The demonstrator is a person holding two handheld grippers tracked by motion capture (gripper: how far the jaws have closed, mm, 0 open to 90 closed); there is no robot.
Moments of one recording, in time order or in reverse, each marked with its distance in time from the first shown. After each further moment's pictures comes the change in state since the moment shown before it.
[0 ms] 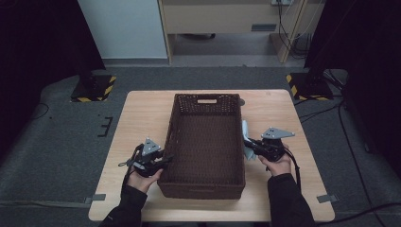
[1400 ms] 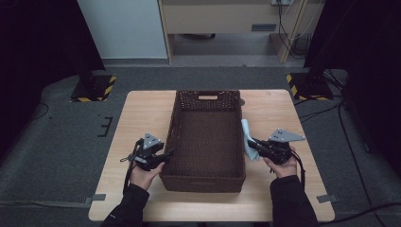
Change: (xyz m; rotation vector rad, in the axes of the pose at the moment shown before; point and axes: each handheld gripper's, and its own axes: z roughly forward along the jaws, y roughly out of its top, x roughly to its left) left arm 0.009 0.010 0.009 -0.030 0.048 -0.038; right arm 0.008 0.005 -0.028 -0.088 0.021 -0.016
